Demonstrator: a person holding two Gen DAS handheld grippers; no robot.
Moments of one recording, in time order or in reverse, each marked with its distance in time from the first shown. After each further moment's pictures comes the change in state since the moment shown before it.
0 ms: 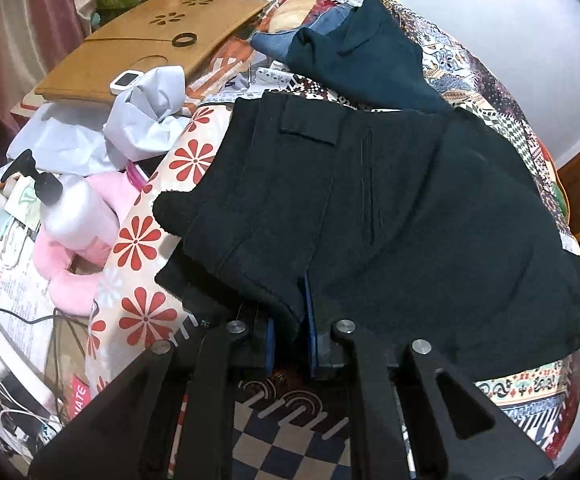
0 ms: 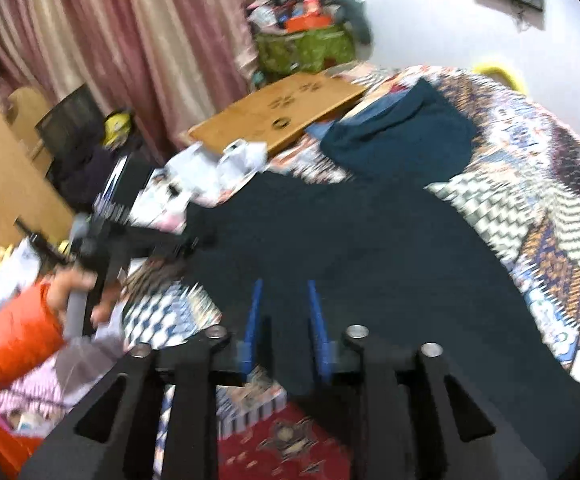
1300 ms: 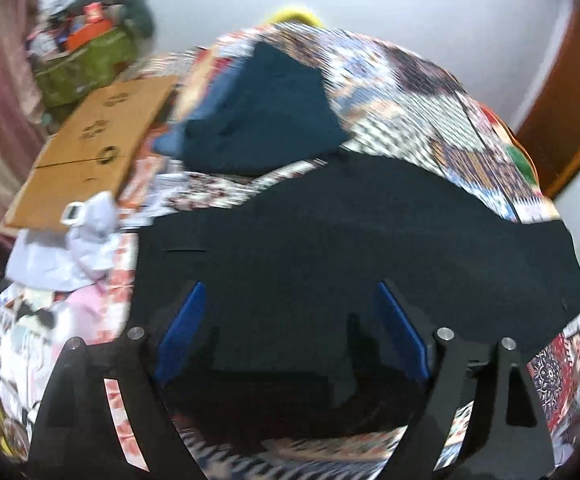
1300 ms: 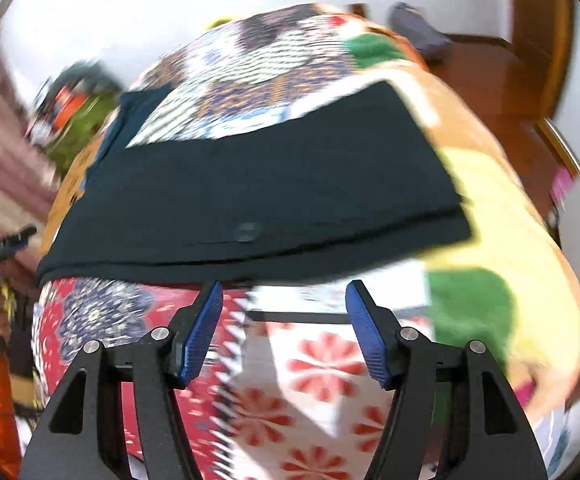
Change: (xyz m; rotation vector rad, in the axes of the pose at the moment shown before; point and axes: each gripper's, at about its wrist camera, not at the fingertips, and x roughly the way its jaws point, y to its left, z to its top) left arm -0.041 -0.134 0.035 0.319 -0.081 -0.006; right arm -0.156 -0.143 -0.218 0.812 -0.054 -0.398
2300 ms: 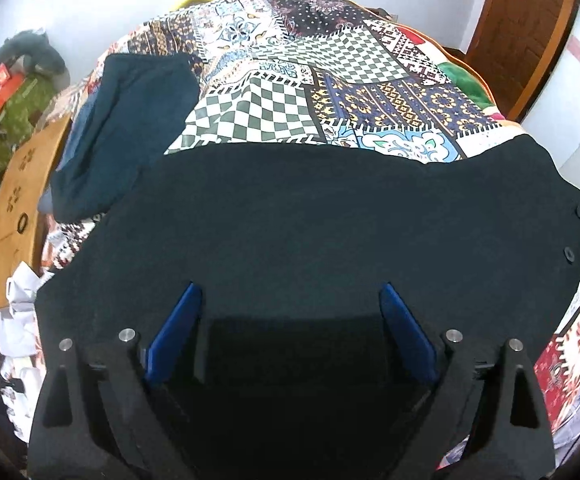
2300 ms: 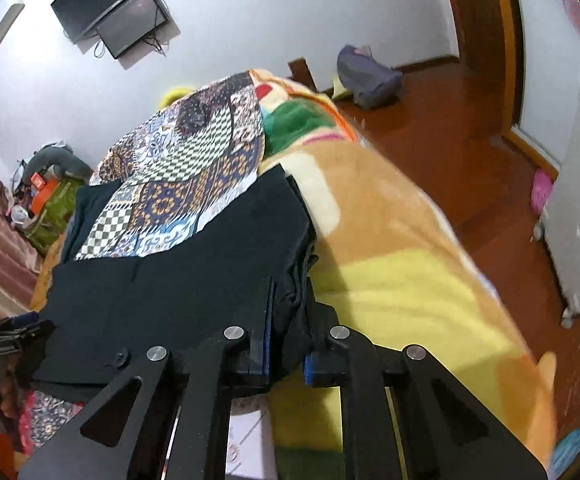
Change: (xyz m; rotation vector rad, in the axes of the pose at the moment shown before) left arm 0.064 -0.155 0.025 0.250 0.113 -0.052; right arm -0.008 -0.078 0.047 0.103 -0.246 -0.048
